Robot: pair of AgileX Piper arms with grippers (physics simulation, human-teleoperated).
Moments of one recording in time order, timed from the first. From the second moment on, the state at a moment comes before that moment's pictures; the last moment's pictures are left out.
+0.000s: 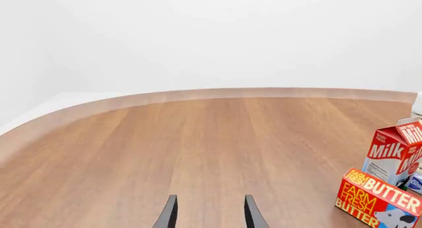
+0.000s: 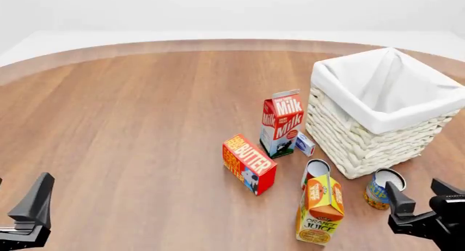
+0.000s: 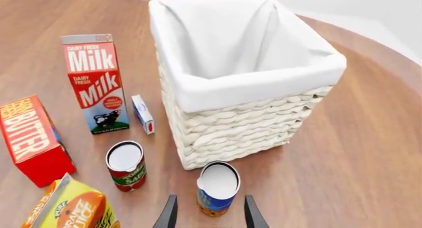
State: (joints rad) left arm 0.00 0.00 0.00 0.00 0.00; right arm -0.05 0.53 -0.01 -0.14 -0.13
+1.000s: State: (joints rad) left arm 0.00 0.00 0.00 0.00 0.00; right arm -0.10 1.05 0.00 -0.58 -0.10
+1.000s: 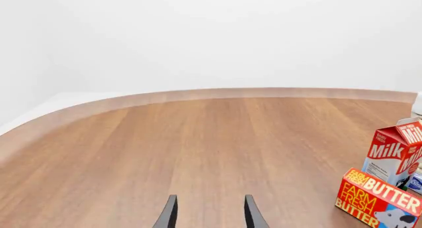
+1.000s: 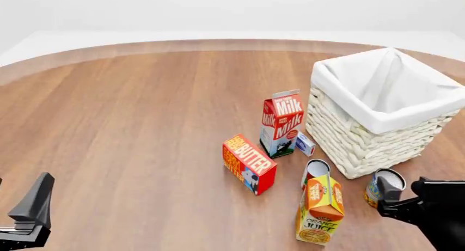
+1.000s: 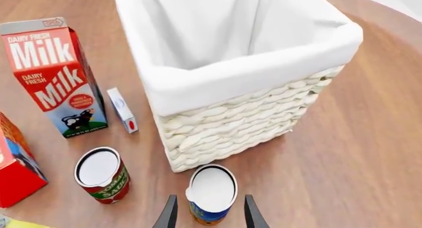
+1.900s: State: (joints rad) left arm 0.00 0.00 0.00 0.00 0.00; right arm -0.12 1.52 0.00 -0.96 -0.07
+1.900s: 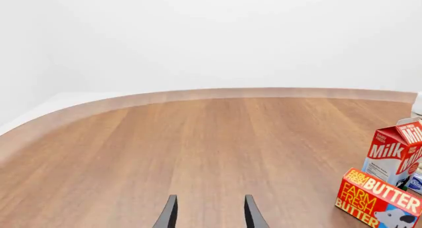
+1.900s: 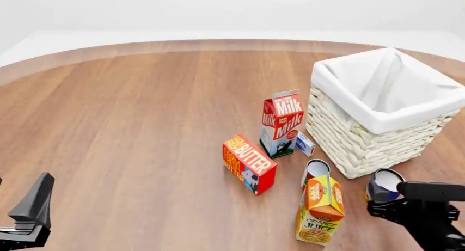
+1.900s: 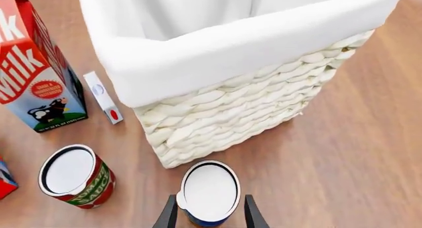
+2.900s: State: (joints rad) left arm 0.00 0.00 0.00 0.00 0.00; right arm -0.12 1.77 0.00 -1.17 -0.07
